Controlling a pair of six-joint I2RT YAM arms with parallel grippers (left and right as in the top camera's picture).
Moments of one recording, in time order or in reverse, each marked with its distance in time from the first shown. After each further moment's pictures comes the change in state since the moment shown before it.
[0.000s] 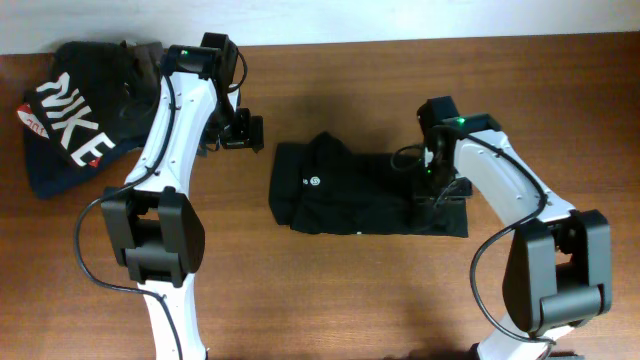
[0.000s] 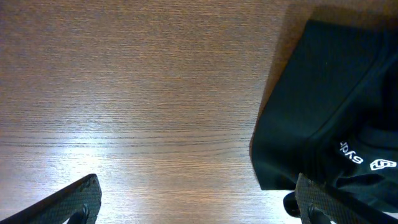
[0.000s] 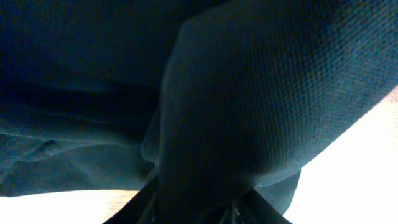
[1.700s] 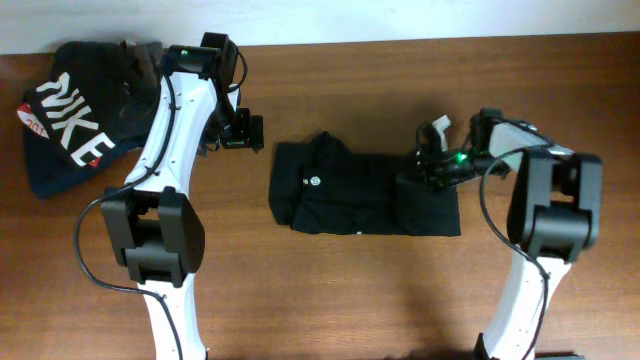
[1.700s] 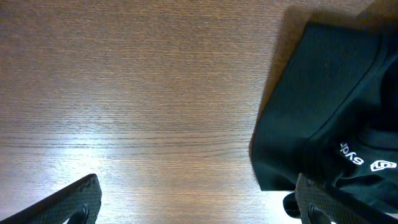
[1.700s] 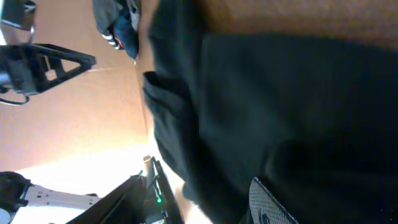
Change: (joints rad) left arm 0.000 0.000 0.000 0.003 0.000 0.000; right arm -0.315 0.433 0.101 0.151 -1.239 -0.407
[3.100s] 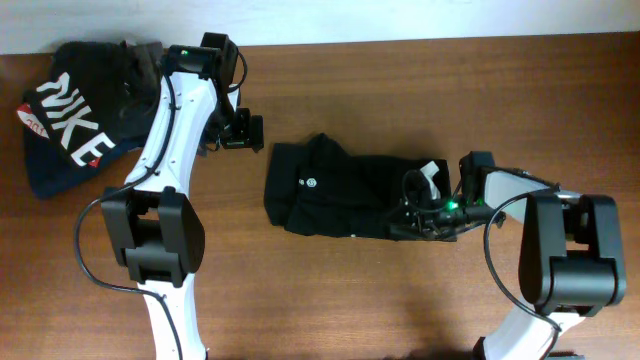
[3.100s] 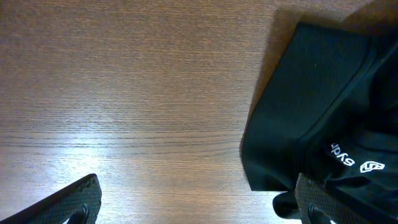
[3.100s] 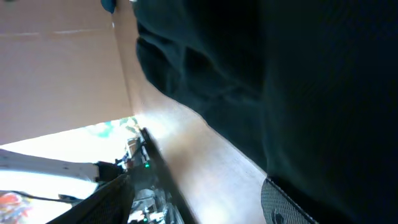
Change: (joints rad) left arm 0.000 0.000 0.000 -0.001 0.000 0.000; right arm 0.055 -0.364 -0.485 0.160 0.080 0.052
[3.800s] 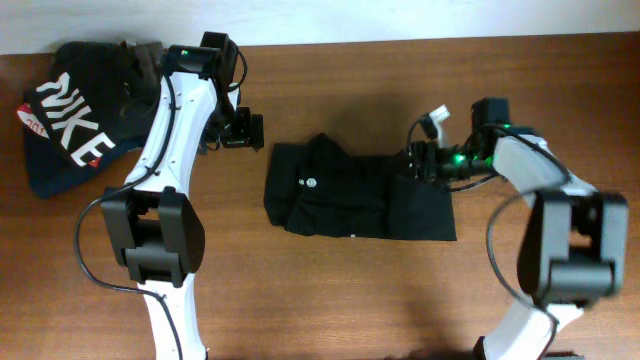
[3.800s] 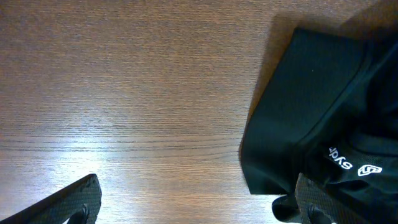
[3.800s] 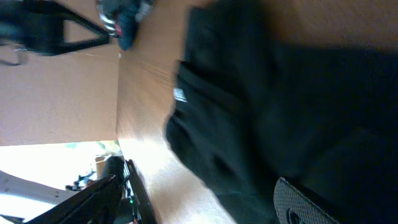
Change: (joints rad) left arm 0.000 0.000 0.000 0.012 0.000 0.000; right arm -0.002 0.071 0.294 0.031 0.019 0.020
